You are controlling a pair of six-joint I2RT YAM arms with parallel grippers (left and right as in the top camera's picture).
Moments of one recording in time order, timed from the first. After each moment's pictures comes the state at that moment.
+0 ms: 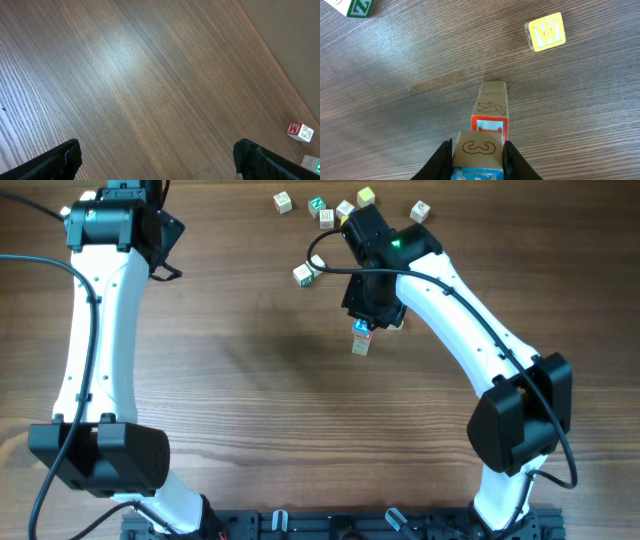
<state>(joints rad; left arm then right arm) -0.01 1.81 1.91 -1.23 -0.42 -0.96 0.50 1.99 1.80 -1.22 -0.02 0.83</state>
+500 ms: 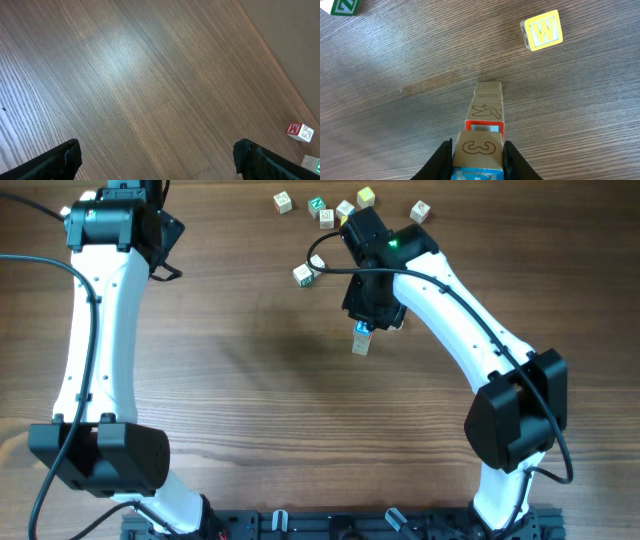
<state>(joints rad) -0.01 1.81 1.91 -1.23 -0.42 -0.96 0.50 2.01 1.80 -1.23 -0.02 0.83</state>
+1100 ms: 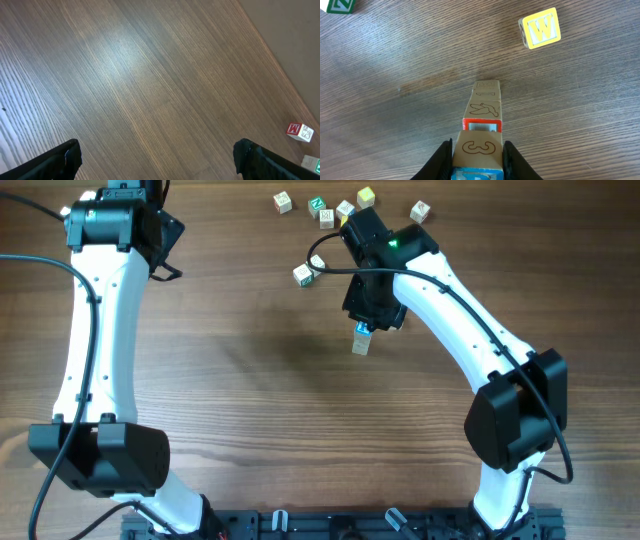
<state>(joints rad) -0.01 1.81 1.91 -1.23 -0.42 -0.96 0.50 2.01 1.80 -1.23 -0.02 0.83</state>
